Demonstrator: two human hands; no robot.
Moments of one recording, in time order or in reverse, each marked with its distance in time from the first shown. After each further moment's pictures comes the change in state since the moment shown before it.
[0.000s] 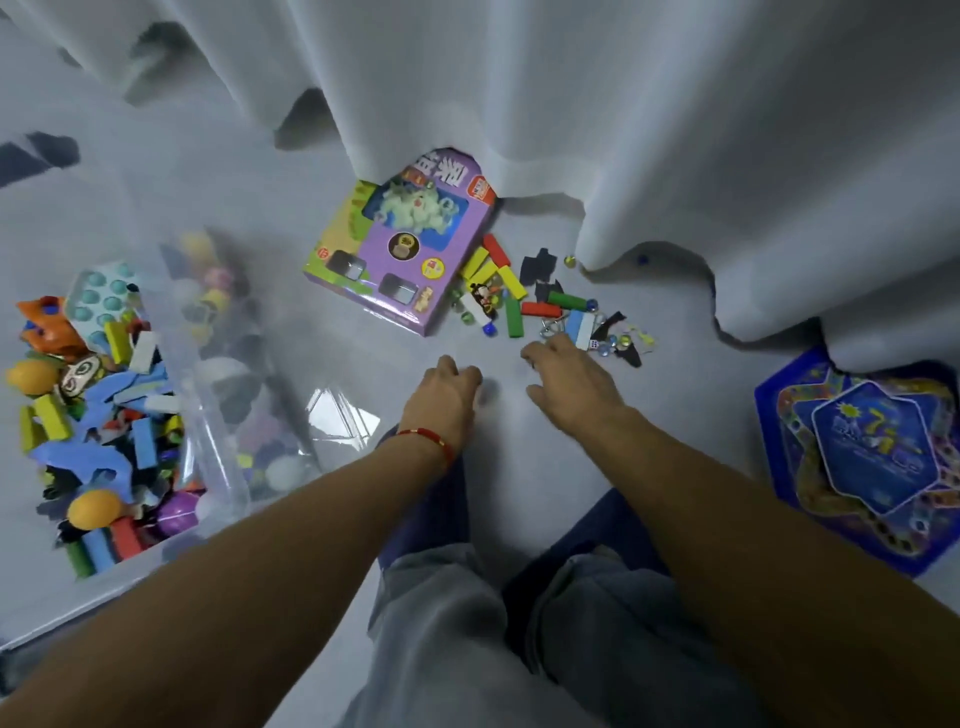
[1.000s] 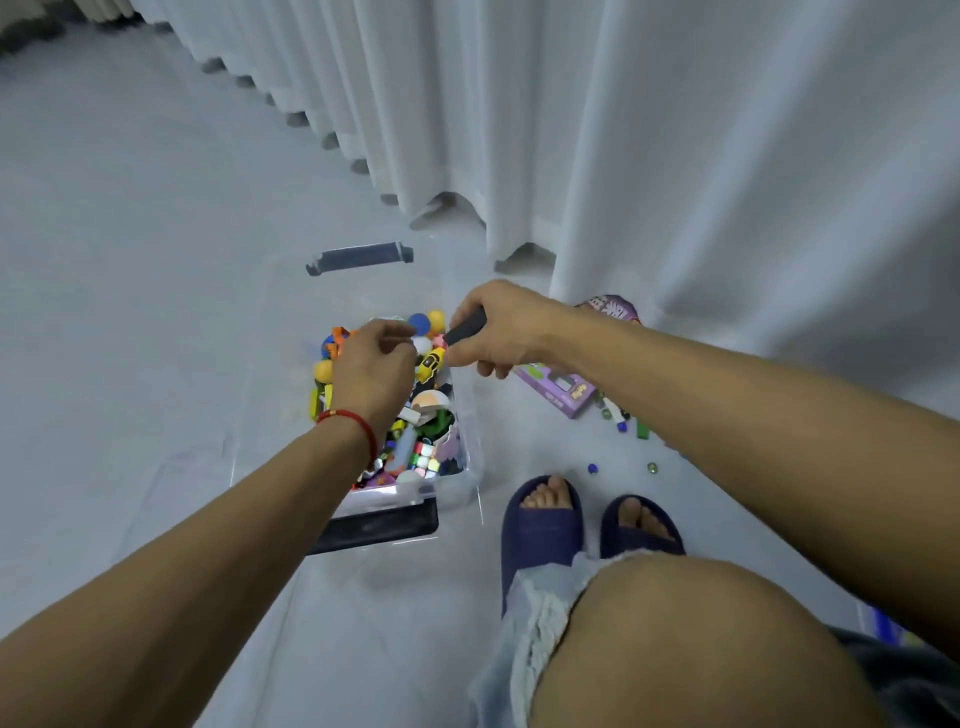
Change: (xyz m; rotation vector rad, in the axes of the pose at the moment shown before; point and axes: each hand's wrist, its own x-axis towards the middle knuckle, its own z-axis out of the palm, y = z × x) left_hand -0.190 -0.092 -0.230 -0.877 0.773 -0.565; right_hand -0.094 -0.295 -0.187 0.489 -0.307 -0.397
